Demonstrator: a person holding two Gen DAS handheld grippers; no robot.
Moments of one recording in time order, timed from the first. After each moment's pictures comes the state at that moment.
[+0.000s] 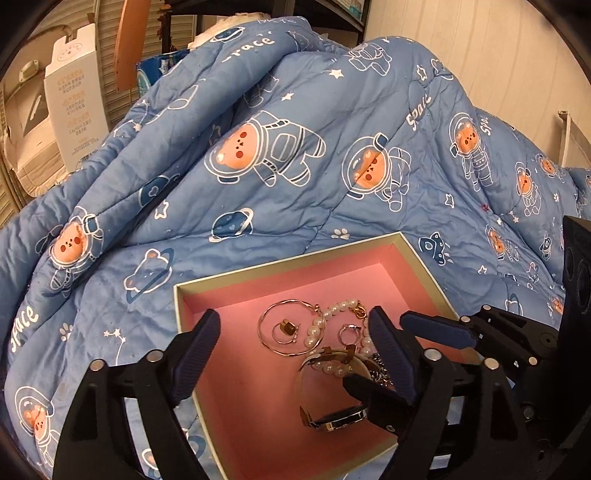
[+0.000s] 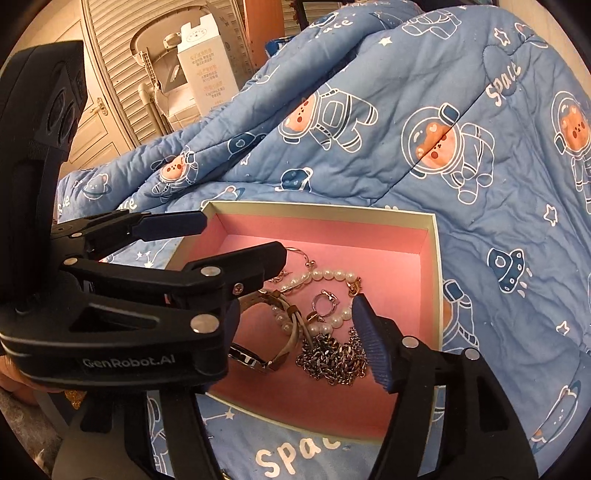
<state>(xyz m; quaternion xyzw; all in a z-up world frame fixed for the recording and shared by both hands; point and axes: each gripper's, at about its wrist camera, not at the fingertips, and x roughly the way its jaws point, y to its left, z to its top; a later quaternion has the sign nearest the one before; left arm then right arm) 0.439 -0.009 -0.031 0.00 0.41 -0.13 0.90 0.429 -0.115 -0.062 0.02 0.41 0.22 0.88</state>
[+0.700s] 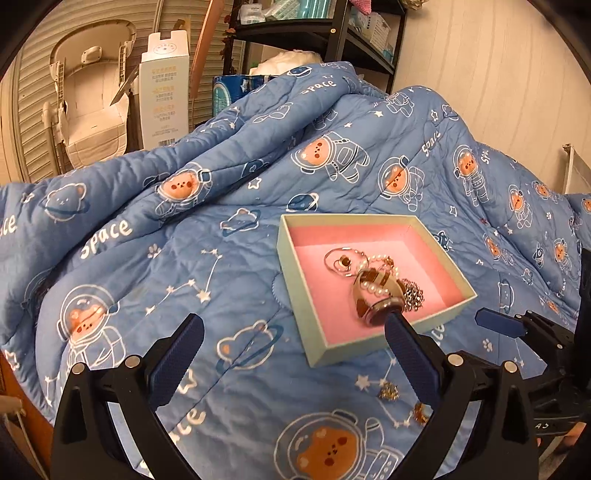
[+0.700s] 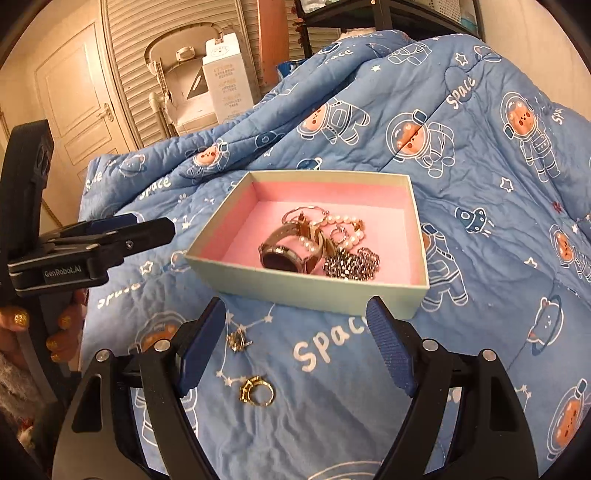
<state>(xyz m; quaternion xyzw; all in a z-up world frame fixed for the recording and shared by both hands) 0.322 0.068 -0.029 -0.04 0.36 -0.08 0.93 0.319 -0.122 -0.060 0.00 0.38 0.20 0.90</state>
